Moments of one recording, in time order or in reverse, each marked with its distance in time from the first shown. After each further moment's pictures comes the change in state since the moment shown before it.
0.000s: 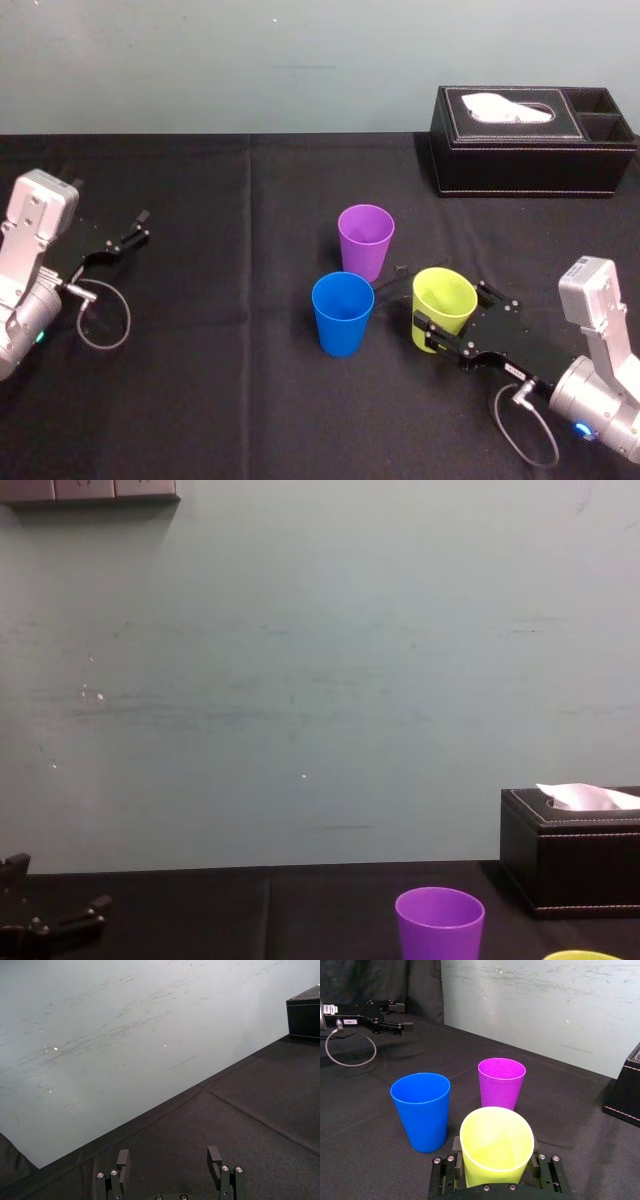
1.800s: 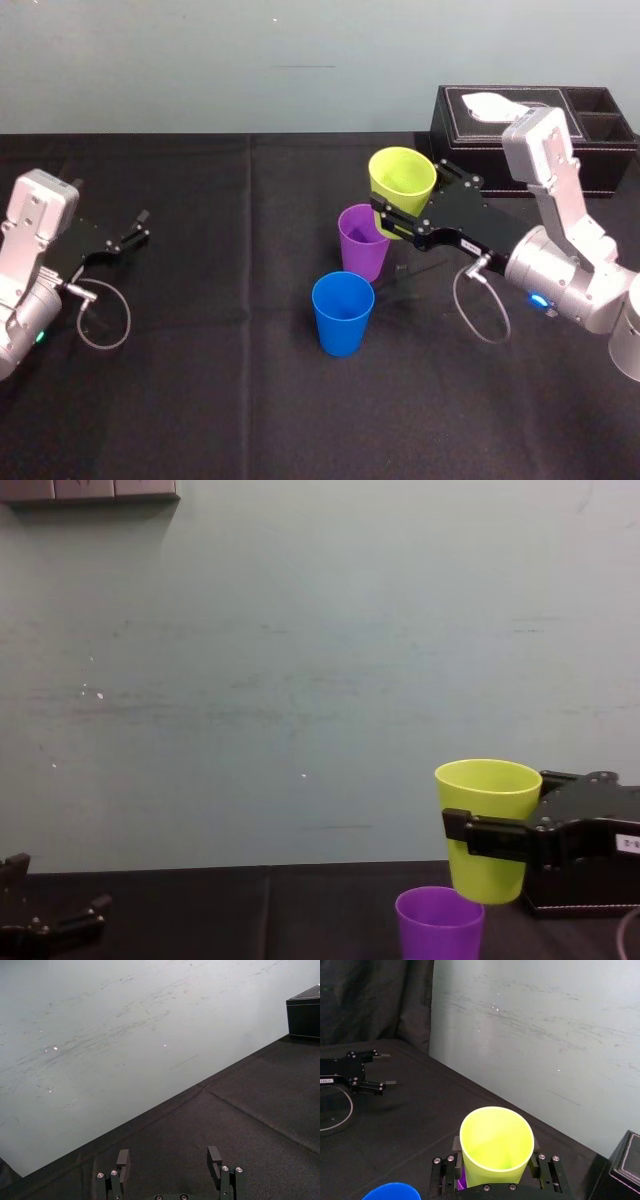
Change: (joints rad) left arm 0.000 0.000 0.000 0.000 0.000 0.000 0.000; right arm 0.254 -0.057 -0.063 -0.097 -0.067 0.251 -0.061
